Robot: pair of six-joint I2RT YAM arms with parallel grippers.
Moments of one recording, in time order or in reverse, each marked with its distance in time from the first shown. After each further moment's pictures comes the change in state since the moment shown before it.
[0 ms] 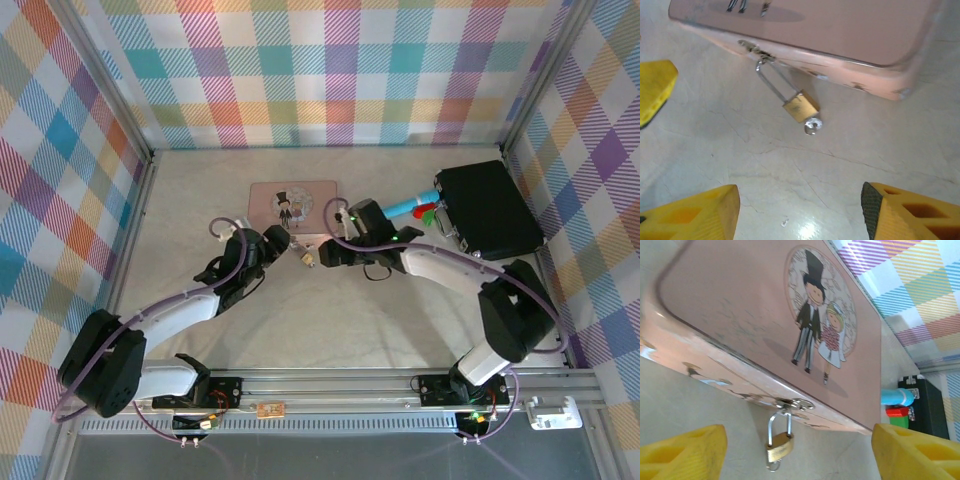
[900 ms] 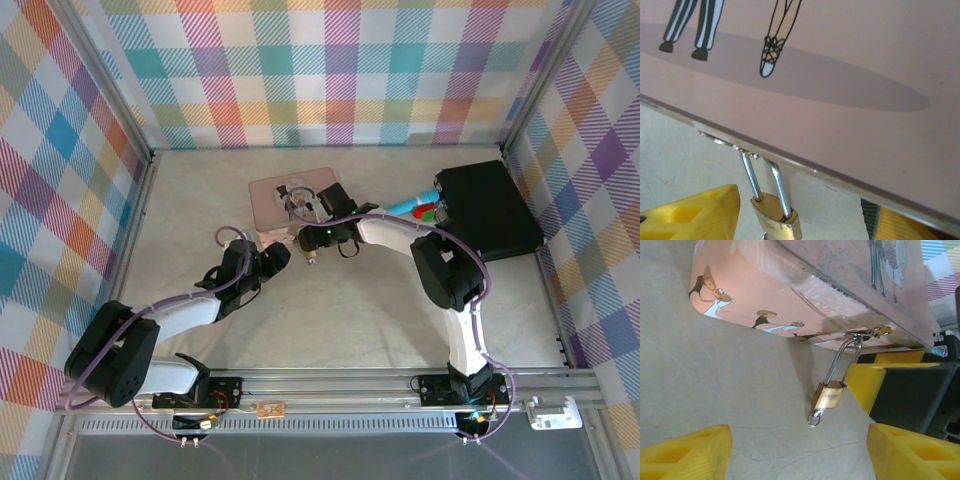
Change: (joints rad) left arm 0.044 0.076 -0.113 0.126 0.176 0.076; right arm -0.031 0.460 0.384 -0.022 -0.002 -0.163
